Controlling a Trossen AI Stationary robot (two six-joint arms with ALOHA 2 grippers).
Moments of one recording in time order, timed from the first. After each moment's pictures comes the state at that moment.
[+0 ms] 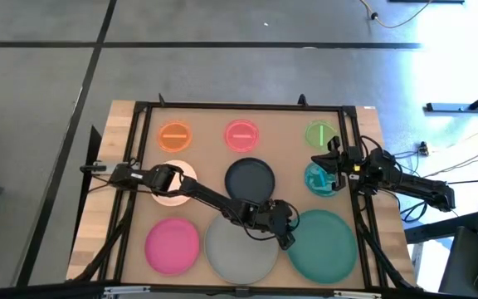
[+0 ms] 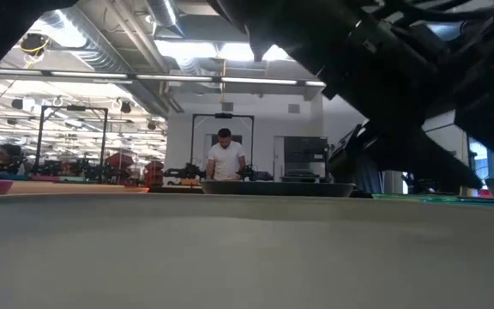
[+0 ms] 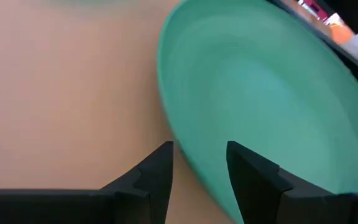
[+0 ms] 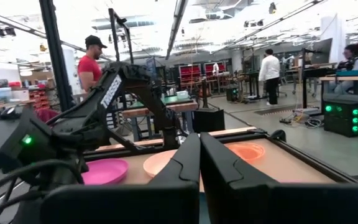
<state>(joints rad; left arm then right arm) -0.28 2.45 1.88 -0.07 -0.29 -0.76 -0.24 0.00 0.01 0.23 -0.19 0.15</state>
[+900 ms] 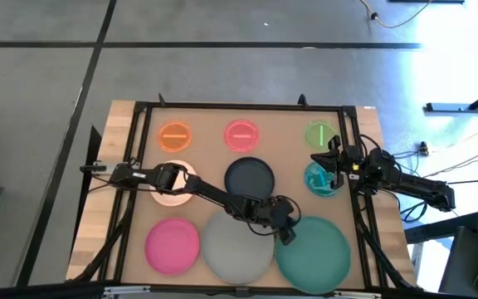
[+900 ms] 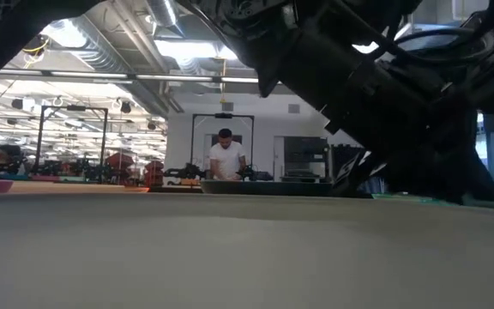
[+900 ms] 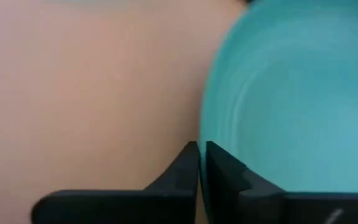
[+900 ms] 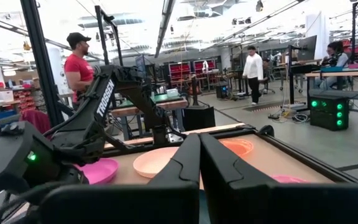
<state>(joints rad) -0.24 2.50 1.86 0.04 -0.22 -0.71 -0.24 0.00 0.01 0.21 -0.15 0.15</state>
